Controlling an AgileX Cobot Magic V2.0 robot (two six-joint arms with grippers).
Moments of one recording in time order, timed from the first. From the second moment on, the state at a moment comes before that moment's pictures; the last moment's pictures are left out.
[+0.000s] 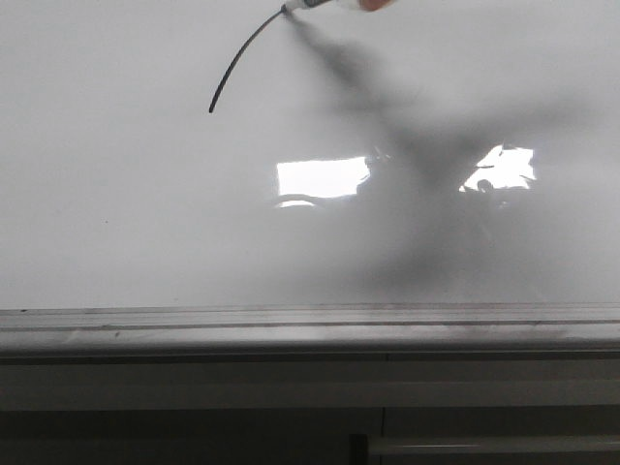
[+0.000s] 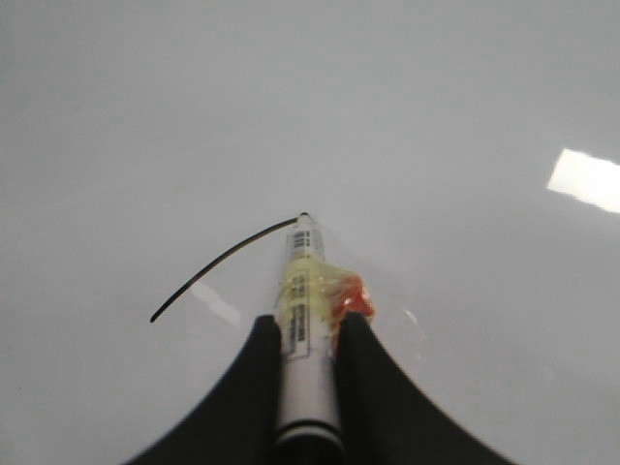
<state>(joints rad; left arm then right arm) -1.08 0.26 -0.56 1.01 0.71 -0.87 0.70 1.06 -0.69 1.09 -0.18 -1.19</state>
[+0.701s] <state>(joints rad) -1.08 0.26 -0.56 1.01 0.71 -0.87 0.69 1.09 -0.60 1.18 0.07 -1.19</state>
